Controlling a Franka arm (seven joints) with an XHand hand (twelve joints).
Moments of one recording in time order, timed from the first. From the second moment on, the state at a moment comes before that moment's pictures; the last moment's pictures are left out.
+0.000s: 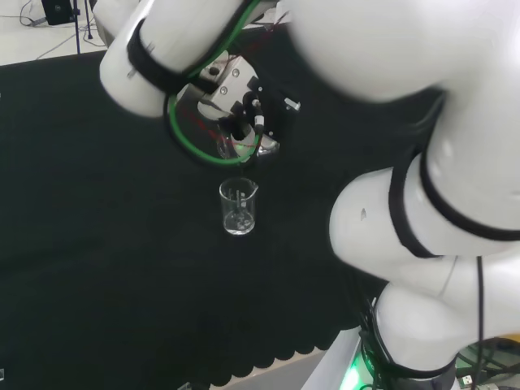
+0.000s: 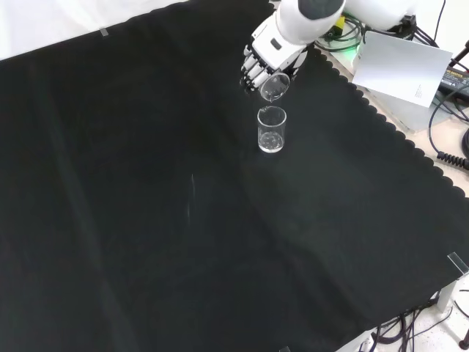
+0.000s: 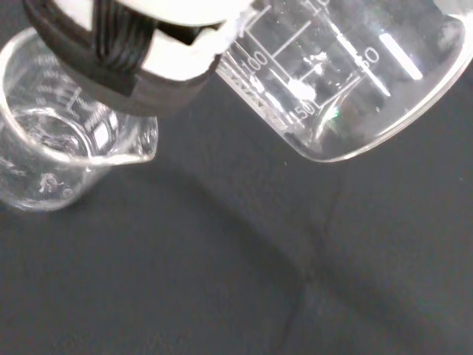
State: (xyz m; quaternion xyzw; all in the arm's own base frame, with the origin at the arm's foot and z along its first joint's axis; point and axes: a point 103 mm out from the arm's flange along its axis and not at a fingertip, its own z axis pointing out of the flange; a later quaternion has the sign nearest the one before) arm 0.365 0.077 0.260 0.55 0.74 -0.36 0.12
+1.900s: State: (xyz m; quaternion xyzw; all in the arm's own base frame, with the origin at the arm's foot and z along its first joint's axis) arm 0.369 0.035 0.230 0.58 0.76 -0.29 -0.02
